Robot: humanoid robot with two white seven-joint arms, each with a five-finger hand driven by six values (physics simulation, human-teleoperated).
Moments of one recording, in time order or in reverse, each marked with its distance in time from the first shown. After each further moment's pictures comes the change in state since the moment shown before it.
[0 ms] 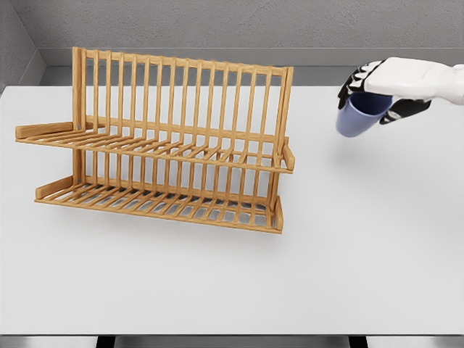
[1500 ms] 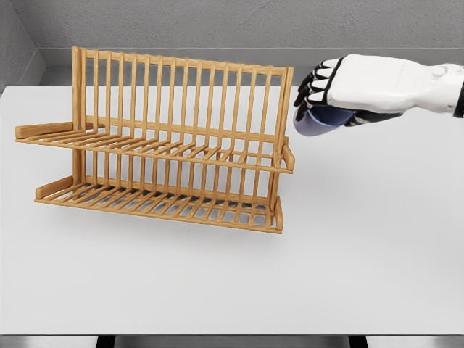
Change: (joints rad) left arm 0.000 0.000 0.000 0.000 0.000 0.000 0.000; right arm 0.026 0.001 -0.083 -0.303 -0.006 -0.047 0.000
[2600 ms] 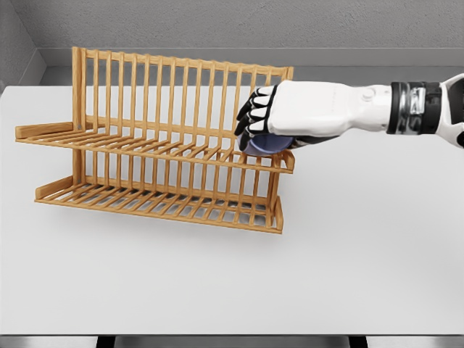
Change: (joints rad) left arm 0.000 0.000 0.000 0.000 0.000 0.000 0.000; right arm -0.018 0.170 0.089 0.000 -0.001 -0.029 -0.002
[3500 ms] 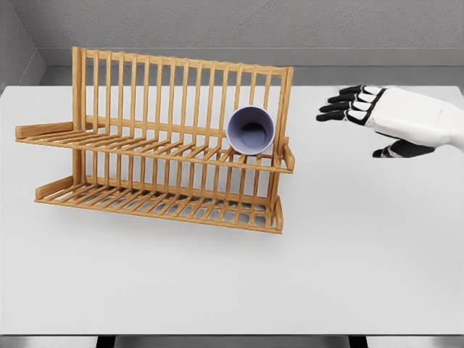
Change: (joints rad) left arm 0.000 0.000 0.000 0.000 0.000 0.000 0.000; right arm 0.494 -0.125 -0.552 0.003 0.000 -0.037 0.003
